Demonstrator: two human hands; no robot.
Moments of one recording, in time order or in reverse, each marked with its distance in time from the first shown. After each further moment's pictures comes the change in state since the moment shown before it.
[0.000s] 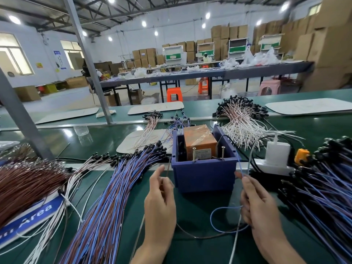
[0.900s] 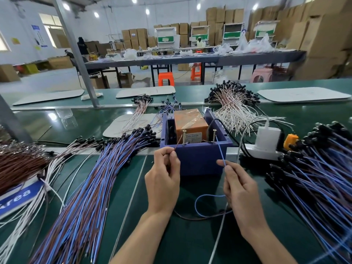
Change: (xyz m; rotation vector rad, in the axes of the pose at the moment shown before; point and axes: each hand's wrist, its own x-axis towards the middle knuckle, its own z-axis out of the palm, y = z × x) left_hand 0.012 0.001 0.037 -0.003 0.046 0.164; right_hand -0.005 0.010 0.004 -0.208 -0.060 -0.180
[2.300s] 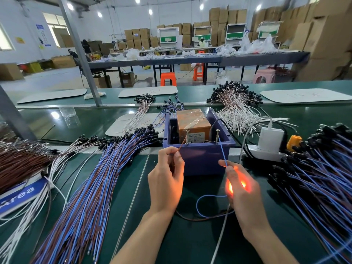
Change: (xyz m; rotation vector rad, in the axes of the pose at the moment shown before) left_hand 0.000 -0.001 0.001 0.028 0.007 0.029; right_hand 0.000 0.001 0.000 -0.068 0.005 -0.002
